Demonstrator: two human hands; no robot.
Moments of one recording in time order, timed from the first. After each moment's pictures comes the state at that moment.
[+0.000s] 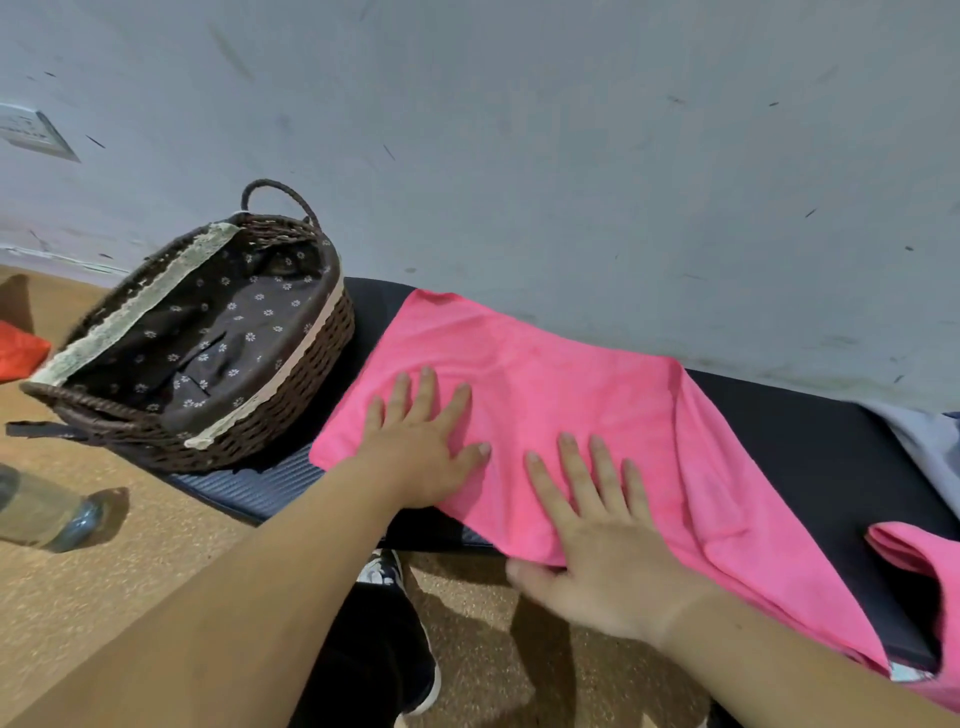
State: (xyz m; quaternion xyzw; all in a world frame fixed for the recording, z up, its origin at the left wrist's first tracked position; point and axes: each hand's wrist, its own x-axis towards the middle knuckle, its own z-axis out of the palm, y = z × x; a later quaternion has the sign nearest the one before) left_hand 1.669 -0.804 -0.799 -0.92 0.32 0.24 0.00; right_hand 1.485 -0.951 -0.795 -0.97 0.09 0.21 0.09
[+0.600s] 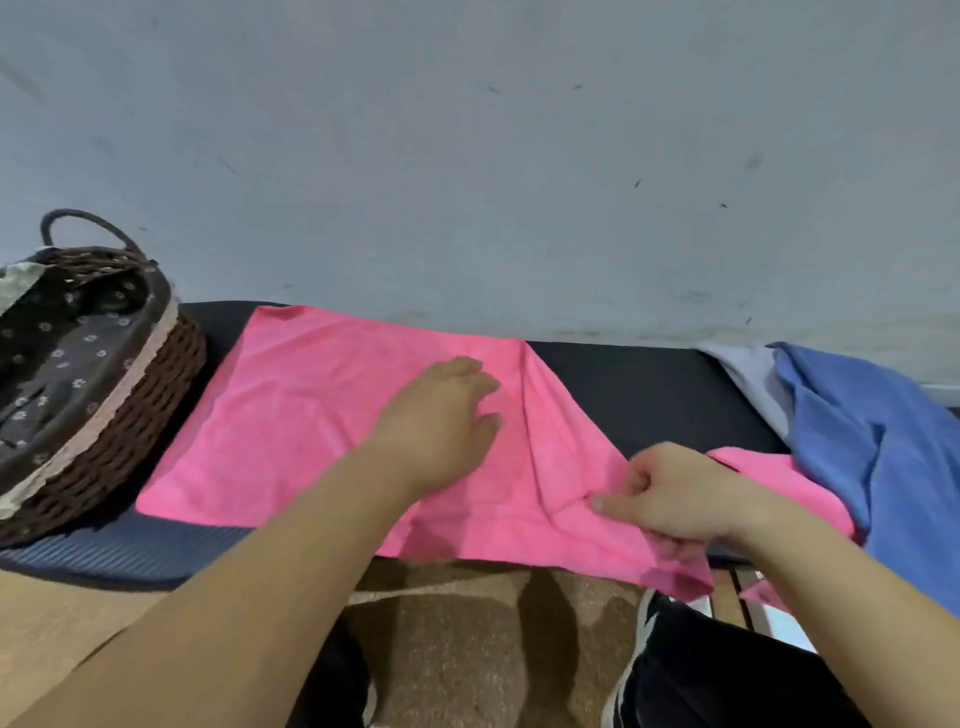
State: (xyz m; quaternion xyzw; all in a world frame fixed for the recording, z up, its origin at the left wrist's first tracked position) left_hand 1.597 -0.924 -0.758 -0.84 0.51 0.12 -0.15; right_hand 1.396 -1.096 -0.747 -0.83 0.38 0.23 0.34
